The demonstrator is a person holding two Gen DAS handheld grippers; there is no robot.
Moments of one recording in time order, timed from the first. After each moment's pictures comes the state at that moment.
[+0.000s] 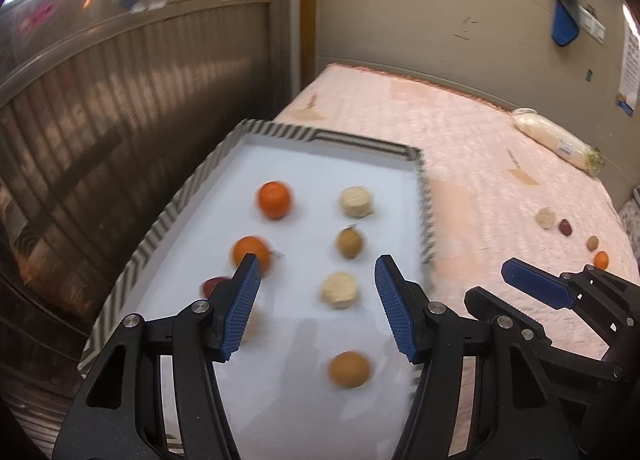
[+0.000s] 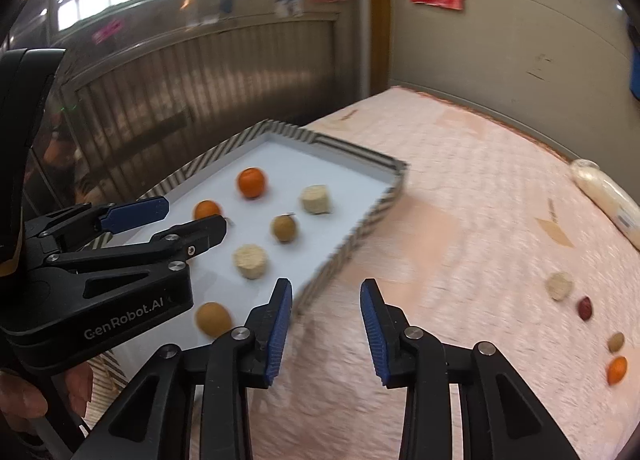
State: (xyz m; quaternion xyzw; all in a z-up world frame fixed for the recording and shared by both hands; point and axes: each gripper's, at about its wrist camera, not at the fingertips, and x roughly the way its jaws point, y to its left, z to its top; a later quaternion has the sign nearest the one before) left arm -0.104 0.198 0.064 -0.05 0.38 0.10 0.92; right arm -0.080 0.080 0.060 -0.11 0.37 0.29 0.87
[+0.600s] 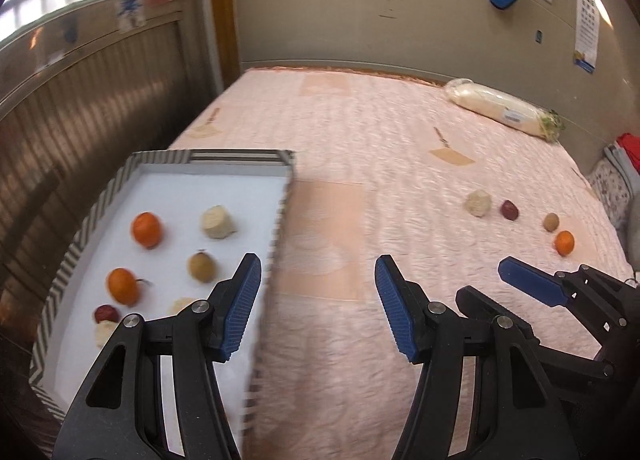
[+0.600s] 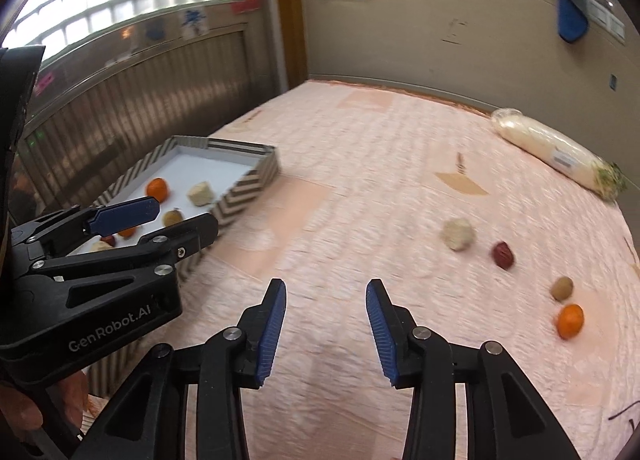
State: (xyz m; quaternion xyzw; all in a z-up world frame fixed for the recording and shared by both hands) left arm -0.062 0.098 0.065 -0.01 0.39 0.02 0.92; right arm -0.061 -0.024 0.056 -0.06 0.38 0.21 0.90
